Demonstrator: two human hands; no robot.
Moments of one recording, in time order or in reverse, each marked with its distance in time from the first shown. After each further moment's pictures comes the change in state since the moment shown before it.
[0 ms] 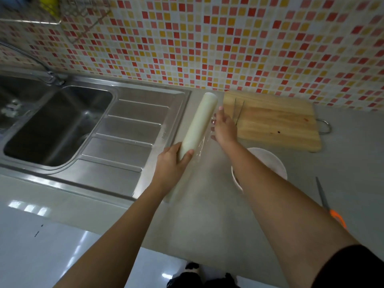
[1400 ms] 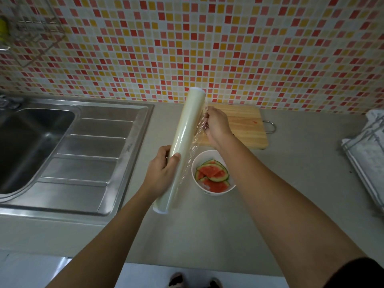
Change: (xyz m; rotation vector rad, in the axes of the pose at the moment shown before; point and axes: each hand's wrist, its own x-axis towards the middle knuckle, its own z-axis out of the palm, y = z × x) left_hand -0.017 0.071 0.029 -0.355 -0.149 -0.019; right_hand -0.012 -0.033 -0.103 0.563 0.056 0.046
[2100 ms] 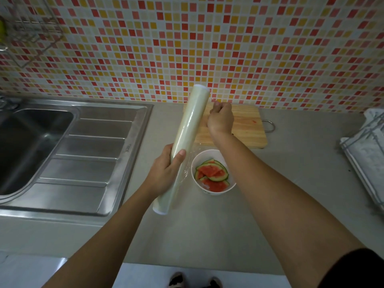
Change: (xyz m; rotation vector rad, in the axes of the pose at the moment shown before) left_hand 0.000 0.009 0.000 0.103 -0.082 0.042; right_hand 0.001 -0.004 0.000 -0.432 0.240 -0.281
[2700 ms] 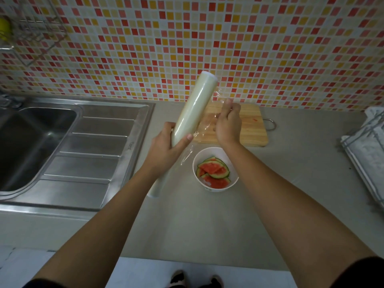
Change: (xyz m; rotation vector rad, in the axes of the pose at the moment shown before) left_hand 0.021 0.024 -0.019 0.106 0.115 0.183; right_hand -0.016 0.013 -0.021 -0.032 0.020 -0.145
